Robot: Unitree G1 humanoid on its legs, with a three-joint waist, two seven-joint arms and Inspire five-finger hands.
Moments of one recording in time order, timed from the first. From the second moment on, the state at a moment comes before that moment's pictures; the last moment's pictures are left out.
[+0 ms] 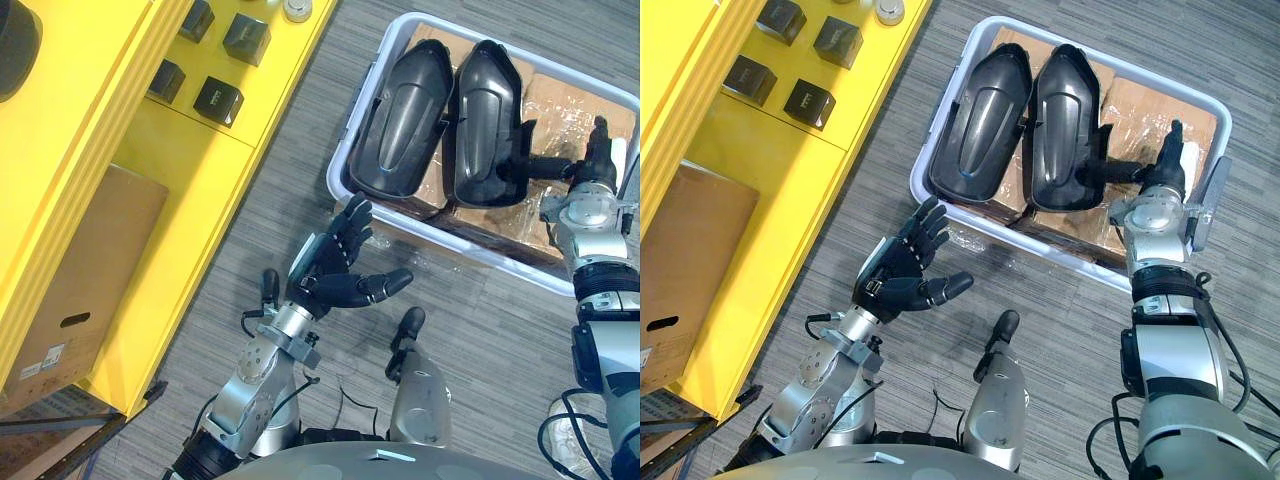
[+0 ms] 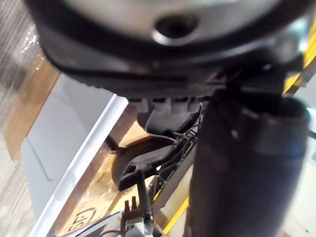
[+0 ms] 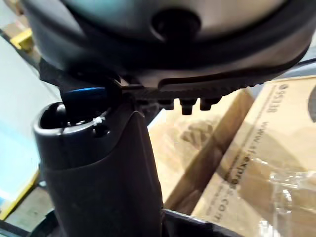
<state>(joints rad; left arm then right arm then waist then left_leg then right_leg) 0.08 0.20 -0.51 -0.12 -0.51 -0.22 -0.13 -0.78 -0.71 0.01 0.94 0.13 0.08 -0.29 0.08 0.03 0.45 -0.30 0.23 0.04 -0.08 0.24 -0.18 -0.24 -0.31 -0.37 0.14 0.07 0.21</state>
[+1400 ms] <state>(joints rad) 0.04 0.25 -0.42 -0.24 -0.55 -0.07 -0.18 -0.56 -0.57 -0.10 0.72 -0.16 0.12 -0.47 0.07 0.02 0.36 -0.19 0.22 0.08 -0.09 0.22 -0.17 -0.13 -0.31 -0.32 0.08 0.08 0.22</state>
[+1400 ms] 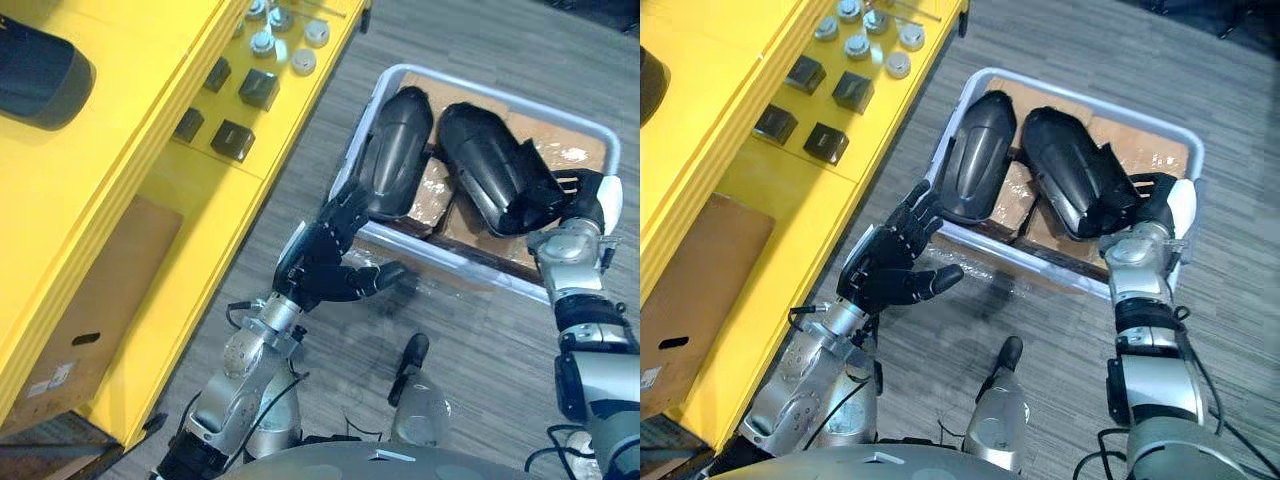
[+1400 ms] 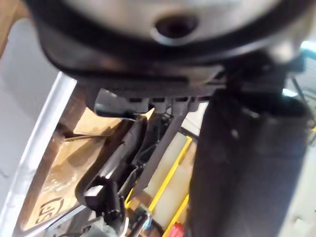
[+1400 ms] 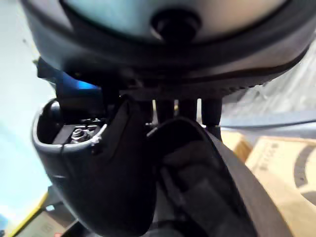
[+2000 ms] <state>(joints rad) -0.21 0.16 -0.39 0.12 -1.03 0.28 0.01 -0.39 -0.42 -0.06 0.42 -0.50 0.07 -0.57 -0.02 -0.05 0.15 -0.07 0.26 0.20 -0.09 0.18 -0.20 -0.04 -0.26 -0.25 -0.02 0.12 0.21</state>
